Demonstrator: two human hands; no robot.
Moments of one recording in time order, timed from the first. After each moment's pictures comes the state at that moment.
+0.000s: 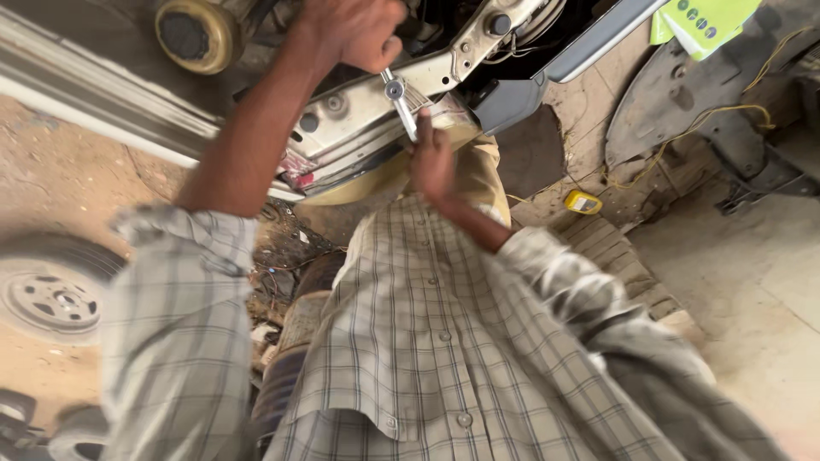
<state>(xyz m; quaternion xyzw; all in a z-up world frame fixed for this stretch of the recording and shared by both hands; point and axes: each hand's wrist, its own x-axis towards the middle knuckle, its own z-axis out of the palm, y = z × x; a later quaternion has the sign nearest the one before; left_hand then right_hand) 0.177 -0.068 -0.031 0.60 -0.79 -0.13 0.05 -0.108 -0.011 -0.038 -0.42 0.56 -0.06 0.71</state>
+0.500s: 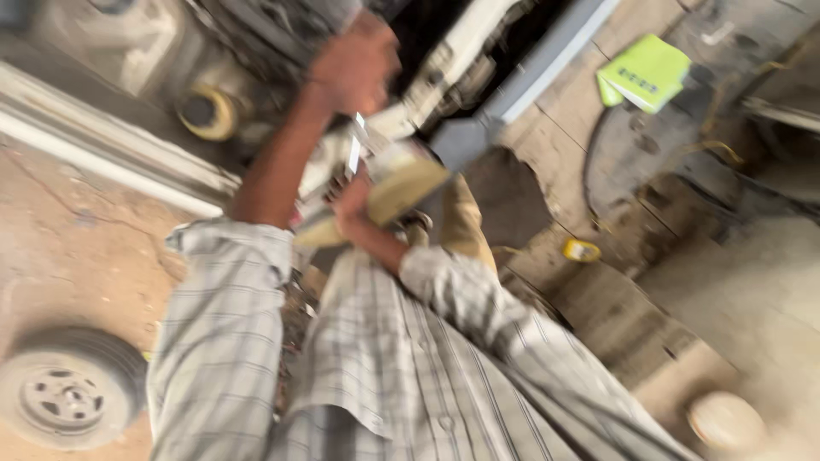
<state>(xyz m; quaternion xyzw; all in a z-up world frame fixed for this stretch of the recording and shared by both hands) 0.130 -0.111 0.084 0.60 -0.78 -0.17 0.06 -0.007 0.056 -0.042 0.02 0.56 -0.21 0.80</state>
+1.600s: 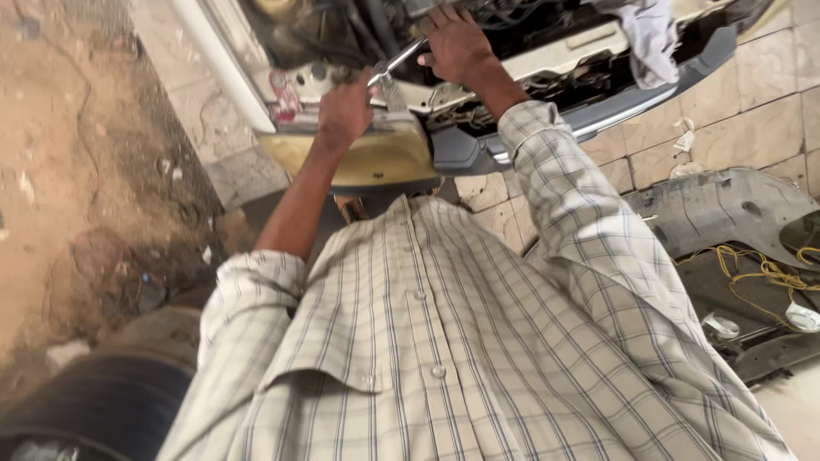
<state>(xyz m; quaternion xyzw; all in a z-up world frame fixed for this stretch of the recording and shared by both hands) 0.007 0.049 0.058 0.92 -0.30 -0.14 0.20 -0.008 -0.224 0.064 0.99 0.11 -0.03 0.04</state>
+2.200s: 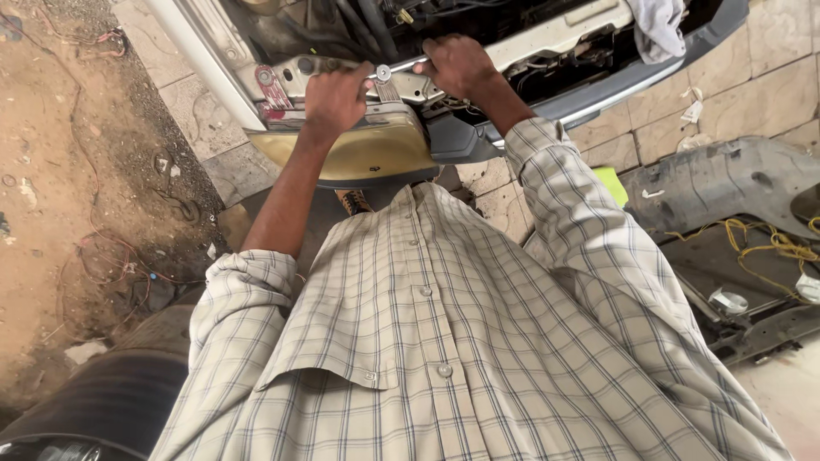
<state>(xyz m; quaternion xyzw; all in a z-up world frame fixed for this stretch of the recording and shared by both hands) 0.013 0.050 0.077 0.89 -0.41 -0.04 0.20 -0.045 -0.224 0.067 0.98 0.08 -0.15 -0.09</state>
